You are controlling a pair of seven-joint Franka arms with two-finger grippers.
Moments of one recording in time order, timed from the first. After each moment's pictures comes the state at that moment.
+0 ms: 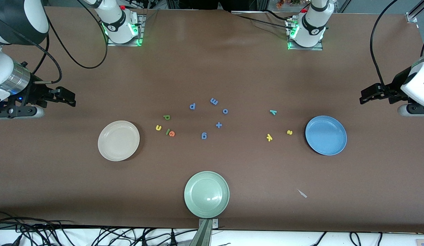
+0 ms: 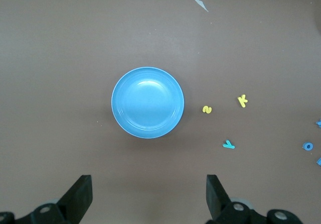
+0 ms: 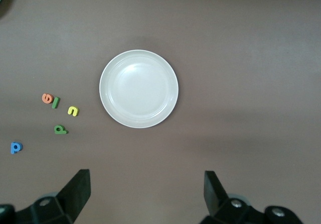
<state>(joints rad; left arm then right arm) -0.02 0.14 0.03 -1.51 -0.02 1.58 -0.03 0.16 0.15 -0.10 -1.57 0.00 1.69 0.00</state>
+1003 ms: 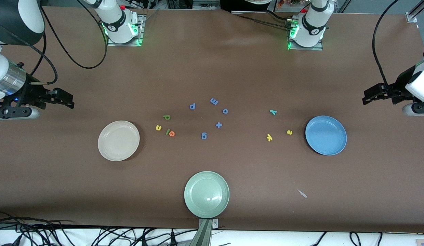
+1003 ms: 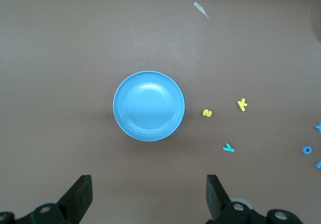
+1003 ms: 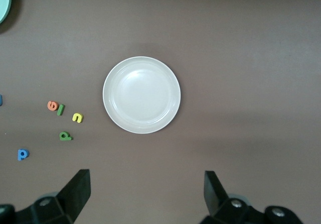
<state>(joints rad) -0.02 0.14 0.03 -1.49 -0.02 1.58 -0.03 0.15 0.15 -0.10 -1.57 0.02 1.71 0.01</state>
